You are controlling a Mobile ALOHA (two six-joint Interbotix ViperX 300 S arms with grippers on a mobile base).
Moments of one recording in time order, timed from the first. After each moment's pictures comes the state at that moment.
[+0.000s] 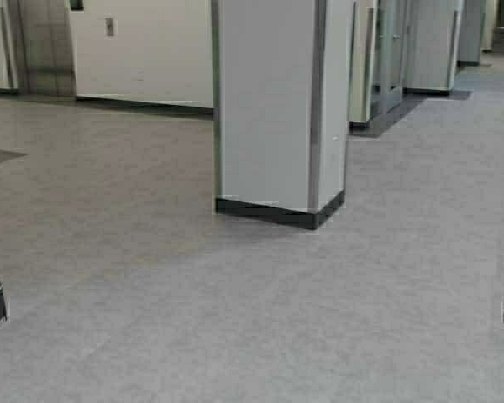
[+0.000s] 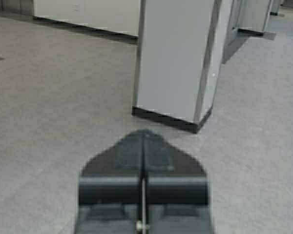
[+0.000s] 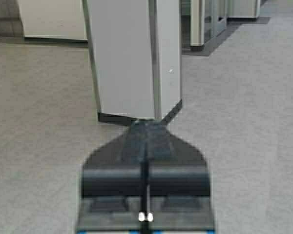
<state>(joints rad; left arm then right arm) -0.01 -1.00 1.25 -0.01 -0.37 -0.10 -0.02 -1.04 1.25 0.00 -0.32 0.07</state>
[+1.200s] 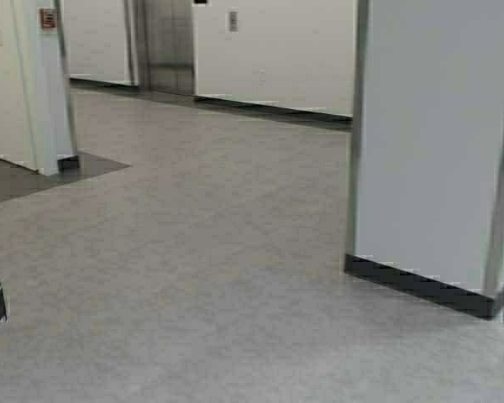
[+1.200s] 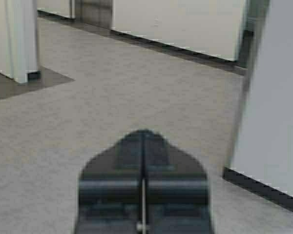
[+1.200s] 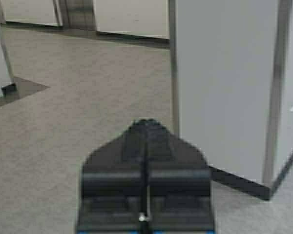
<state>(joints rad) -0.01 -1.02 1.28 -0.01 -0.37 -0.10 -0.02 -1.05 1.26 0.00 -0.32 0.07</state>
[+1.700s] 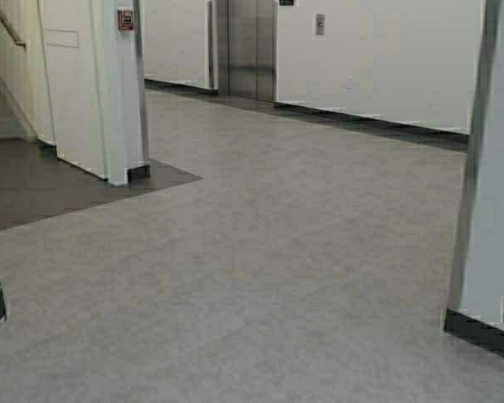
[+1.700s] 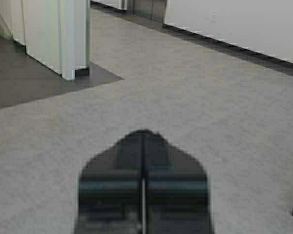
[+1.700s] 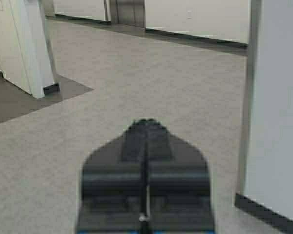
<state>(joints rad) -0.01 -0.97 1.27 -0.01 -0.37 -0.10 -0.02 -1.04 1.27 0.00 -0.32 0.06</state>
